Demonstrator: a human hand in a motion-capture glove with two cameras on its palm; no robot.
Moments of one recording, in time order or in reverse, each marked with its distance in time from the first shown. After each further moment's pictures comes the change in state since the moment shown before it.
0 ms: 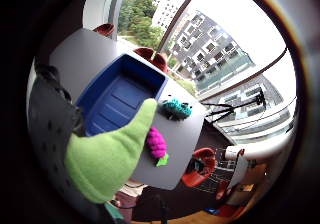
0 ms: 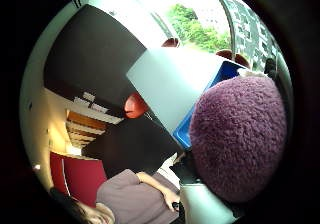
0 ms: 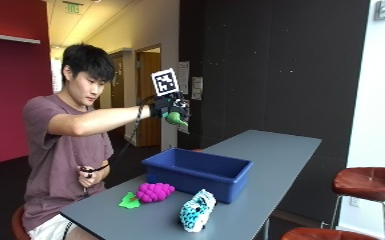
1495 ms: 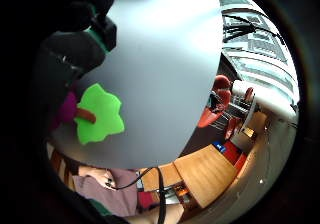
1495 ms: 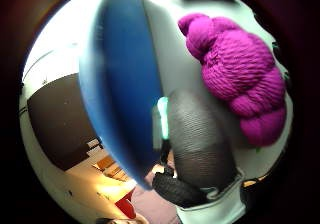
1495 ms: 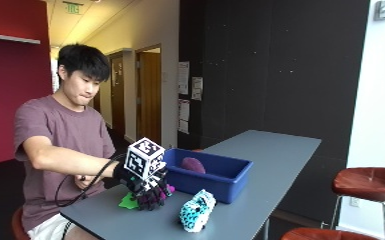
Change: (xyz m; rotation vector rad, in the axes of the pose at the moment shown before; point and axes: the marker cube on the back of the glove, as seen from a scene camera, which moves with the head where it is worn) arm 0.158 0.181 0.193 -0.608 -0.210 0.659
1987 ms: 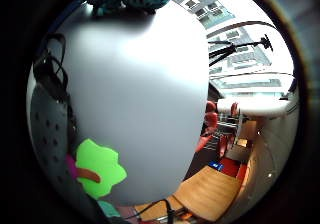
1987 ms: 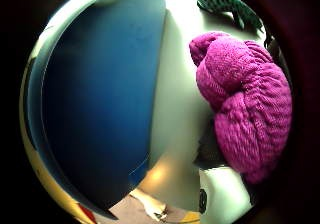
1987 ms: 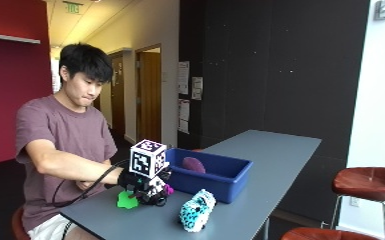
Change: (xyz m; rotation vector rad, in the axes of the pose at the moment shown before) arm -0.007 -0.027 0.004 0.233 0.097 -0.094
